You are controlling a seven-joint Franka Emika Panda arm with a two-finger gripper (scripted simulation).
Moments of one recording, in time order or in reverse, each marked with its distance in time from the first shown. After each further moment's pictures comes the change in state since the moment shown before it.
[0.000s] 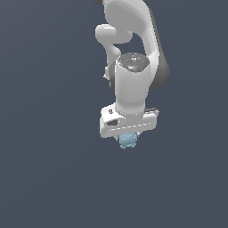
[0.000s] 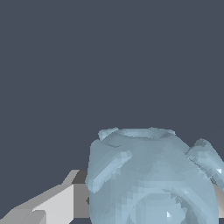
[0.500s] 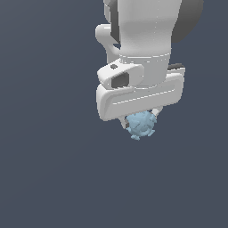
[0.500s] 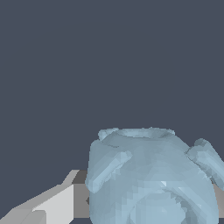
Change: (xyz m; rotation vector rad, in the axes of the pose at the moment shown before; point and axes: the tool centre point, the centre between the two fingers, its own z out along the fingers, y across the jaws) arm 0.060 -0.008 -0.153 0.014 0.133 -0.120
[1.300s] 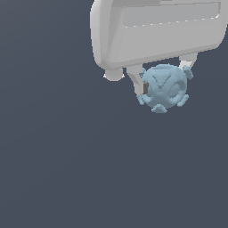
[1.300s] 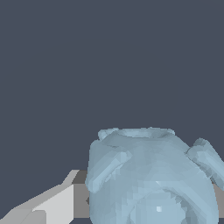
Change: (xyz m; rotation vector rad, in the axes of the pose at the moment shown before) arm 0.052 -0.006 -0.119 0.014 0.105 -0.096
